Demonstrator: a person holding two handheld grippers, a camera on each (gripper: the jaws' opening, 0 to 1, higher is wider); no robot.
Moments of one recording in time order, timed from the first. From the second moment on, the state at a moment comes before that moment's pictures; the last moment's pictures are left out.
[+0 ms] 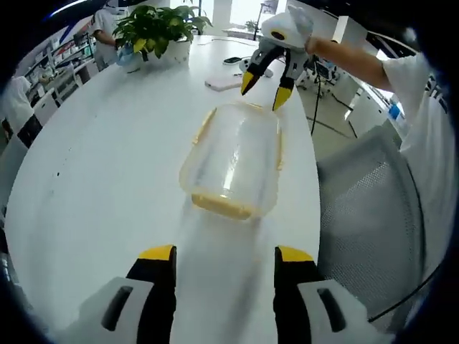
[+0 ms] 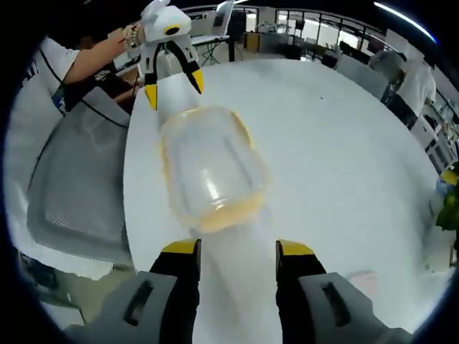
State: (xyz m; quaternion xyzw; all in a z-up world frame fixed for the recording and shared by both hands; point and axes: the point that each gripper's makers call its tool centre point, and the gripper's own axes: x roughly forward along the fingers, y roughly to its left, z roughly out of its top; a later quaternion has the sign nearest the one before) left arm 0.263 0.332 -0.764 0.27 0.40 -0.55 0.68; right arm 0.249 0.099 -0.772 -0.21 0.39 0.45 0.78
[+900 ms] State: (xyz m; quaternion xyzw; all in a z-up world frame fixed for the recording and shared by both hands) left arm 0.287 0.297 -0.745 0.03 0.40 -0.42 0.81; right arm 0.280 0.120 -0.749 -0.06 0.34 0.32 0.88
